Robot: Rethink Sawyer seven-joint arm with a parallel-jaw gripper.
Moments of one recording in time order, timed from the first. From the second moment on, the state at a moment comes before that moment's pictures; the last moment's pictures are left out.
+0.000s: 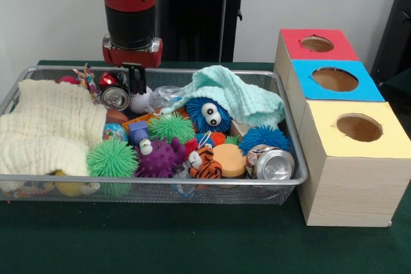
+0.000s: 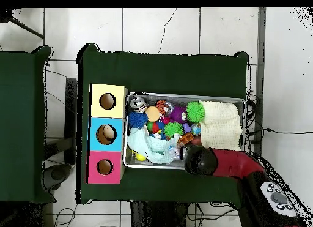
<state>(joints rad) -0.65 -0.59 0.17 1.83 -0.49 0.45 1.74</state>
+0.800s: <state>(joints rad) -0.63 -0.56 0.15 1.84 -0.49 0.38 1.74</state>
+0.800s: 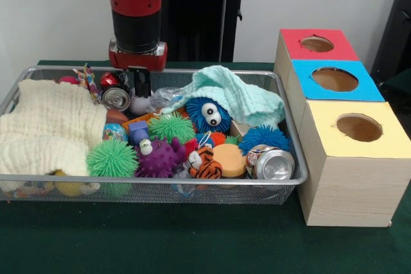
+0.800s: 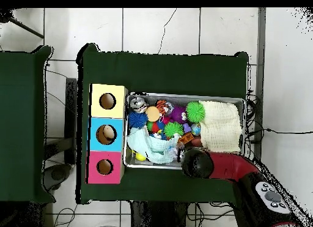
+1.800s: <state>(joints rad) -0.58 -0.54 0.10 1.84 -0.49 0.23 1.74</state>
